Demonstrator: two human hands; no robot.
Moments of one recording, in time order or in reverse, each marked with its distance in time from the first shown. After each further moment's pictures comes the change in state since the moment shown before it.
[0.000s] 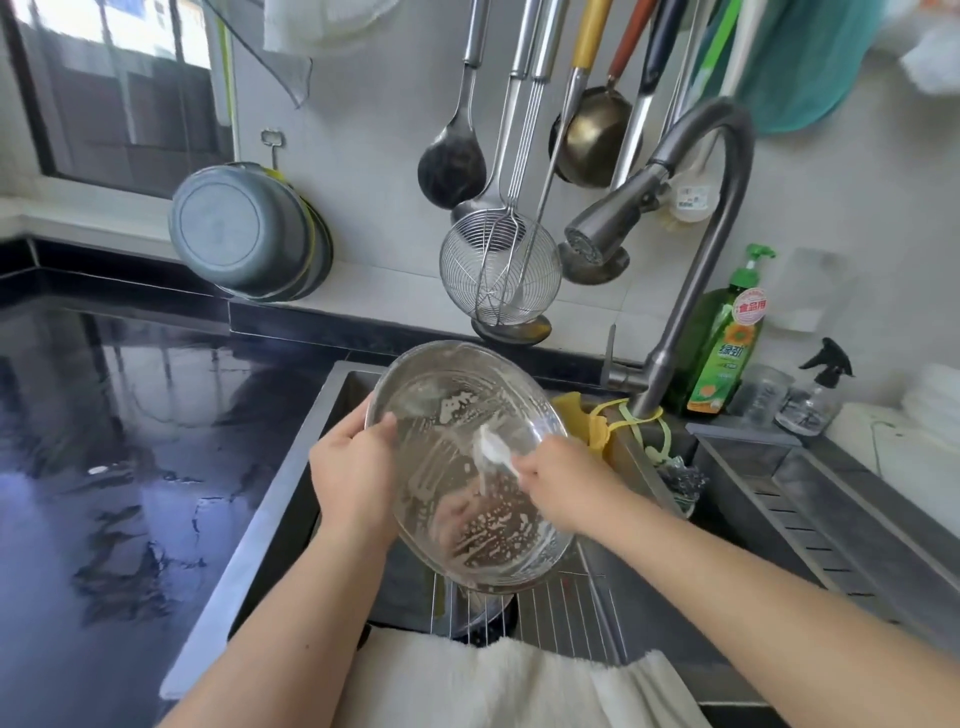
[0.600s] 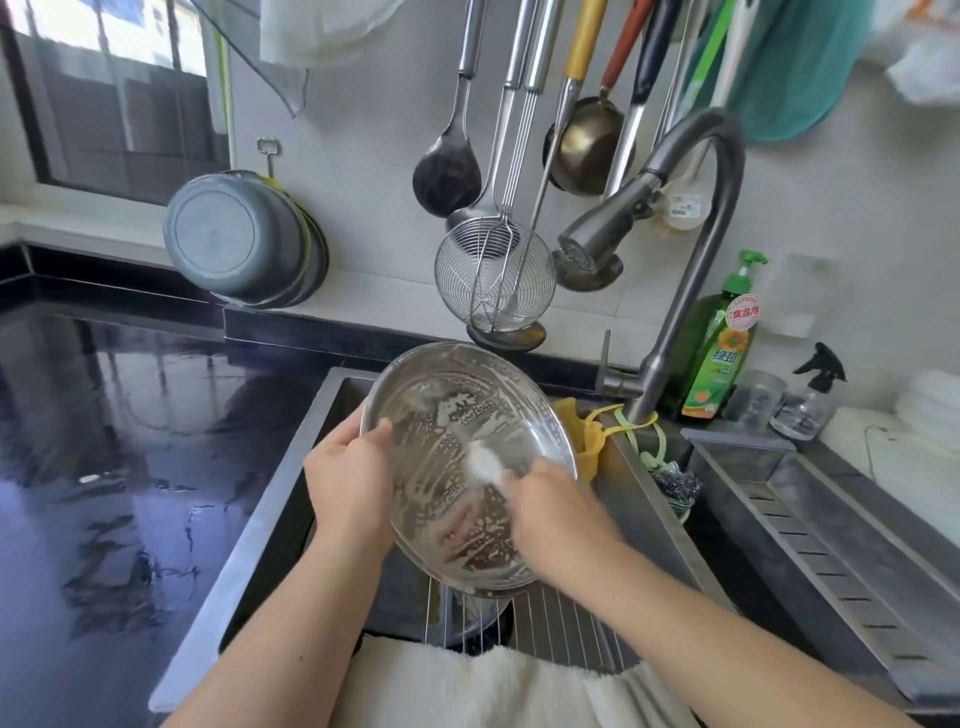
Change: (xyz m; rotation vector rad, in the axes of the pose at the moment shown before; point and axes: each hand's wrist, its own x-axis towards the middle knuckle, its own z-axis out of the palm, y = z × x) left_hand -0.001 0.003 0.002 -0.022 0.007 -0.031; right_hand -0.031 -0.020 0.016 0.099 0.105 0.077
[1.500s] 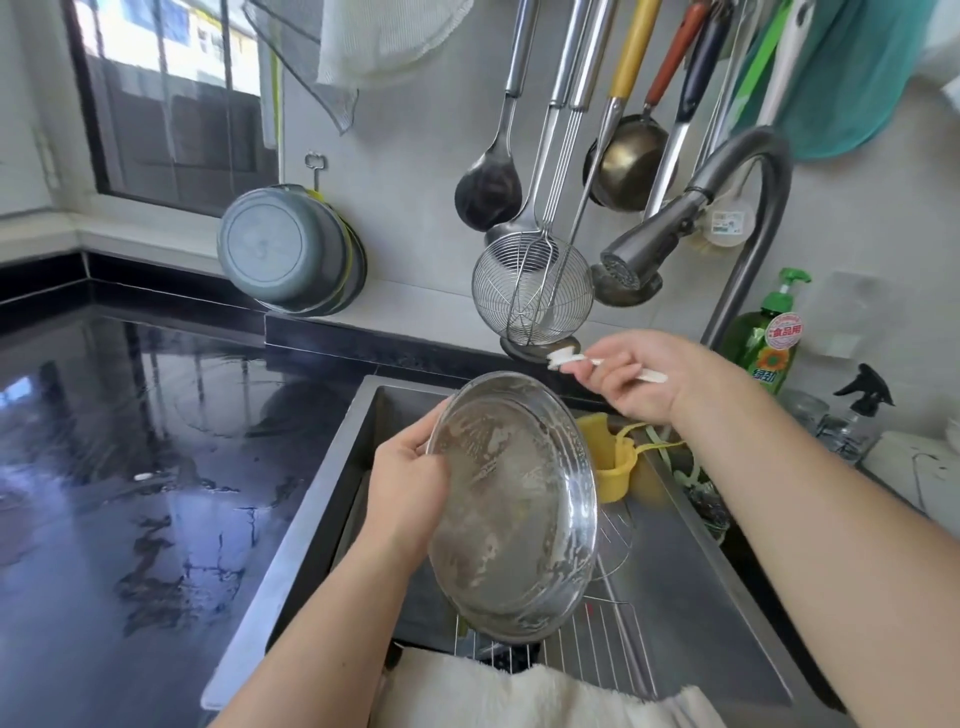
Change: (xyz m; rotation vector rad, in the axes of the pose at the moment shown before) left_hand -0.009 0.014 -0.003 0.137 -0.391 0.105; right_hand 0.100 0.007 -0.131 1.652 -0.362 0.559
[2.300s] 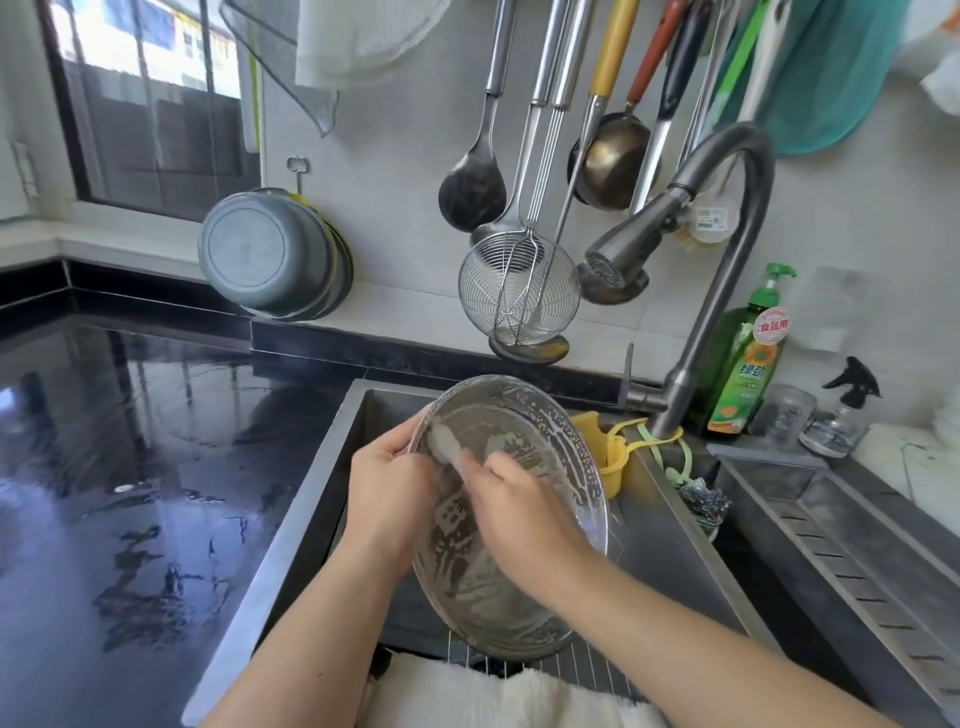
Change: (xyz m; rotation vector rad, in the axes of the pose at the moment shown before) left_hand -0.011 0.016 0.004 -0.036 0.070 -0.051; right_hand 0.021 0.176 0.010 -1.647 0.247 -1.044
